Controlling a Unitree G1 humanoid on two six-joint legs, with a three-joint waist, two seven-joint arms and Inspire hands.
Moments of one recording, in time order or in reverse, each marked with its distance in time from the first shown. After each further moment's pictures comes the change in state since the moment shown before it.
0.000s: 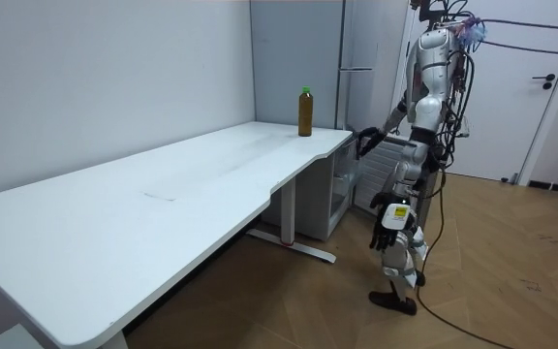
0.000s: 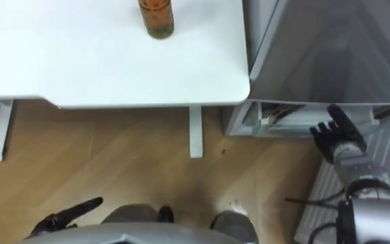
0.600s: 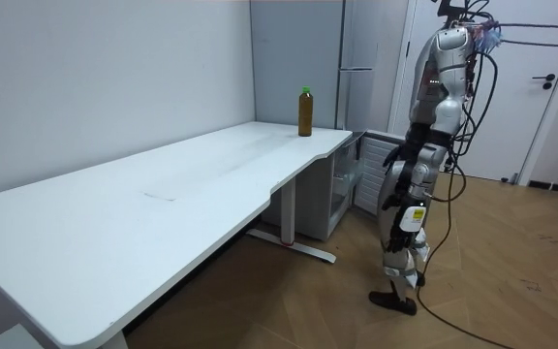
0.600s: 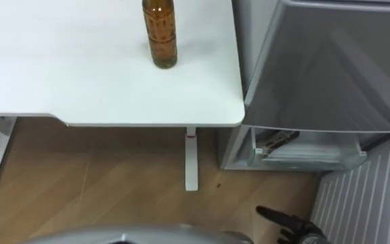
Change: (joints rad) left arm 0.114 -0.078 0.122 -0.024 0.068 -0.008 0.037; right arm 0.288 0.199 0.127 0.024 -0.865 0.009 0.031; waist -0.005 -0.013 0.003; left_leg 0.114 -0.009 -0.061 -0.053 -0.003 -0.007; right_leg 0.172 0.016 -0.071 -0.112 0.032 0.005
